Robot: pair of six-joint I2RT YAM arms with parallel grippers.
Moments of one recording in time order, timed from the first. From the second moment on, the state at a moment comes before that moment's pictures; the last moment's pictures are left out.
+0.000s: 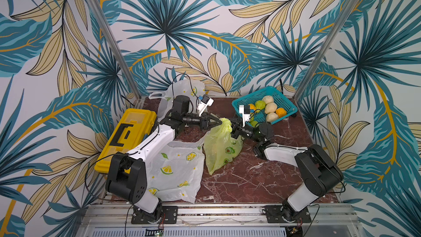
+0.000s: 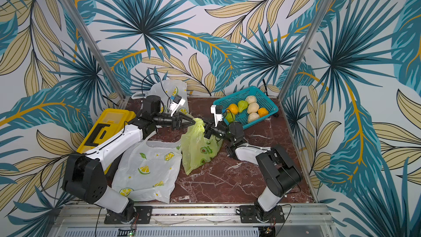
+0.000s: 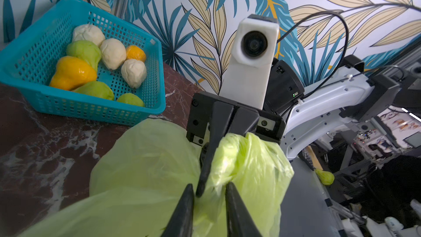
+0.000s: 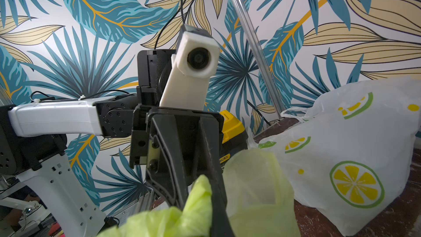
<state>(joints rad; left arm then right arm) -0.36 1.57 1.22 -0.06 1.12 -0.23 0.47 1.65 0.76 1.23 -0.69 0.65</state>
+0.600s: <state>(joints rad) -0.33 1.57 1.22 -0.07 1.19 -0.22 0.46 1.63 0.77 1.17 -0.75 0.65</state>
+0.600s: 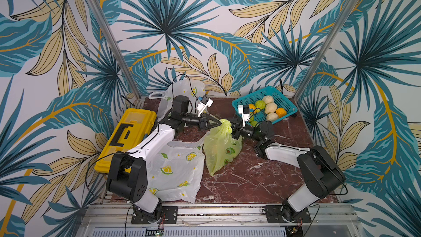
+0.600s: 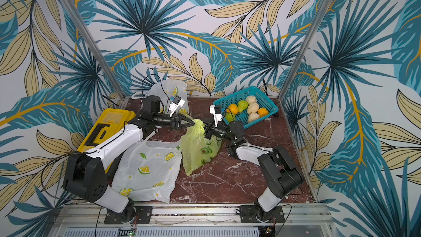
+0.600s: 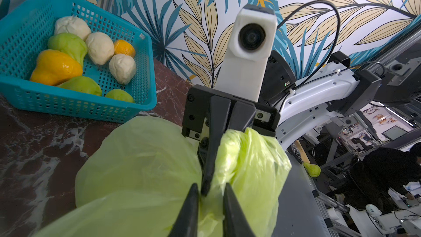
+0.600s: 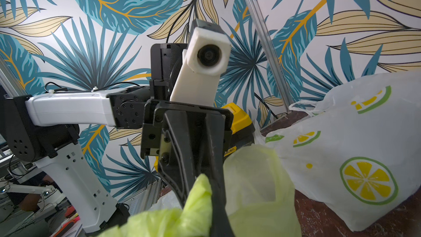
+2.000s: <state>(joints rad) -0.34 1.57 1.19 -0.06 1.12 -0.22 0.44 1.49 0.76 0.90 -0.69 0.56</state>
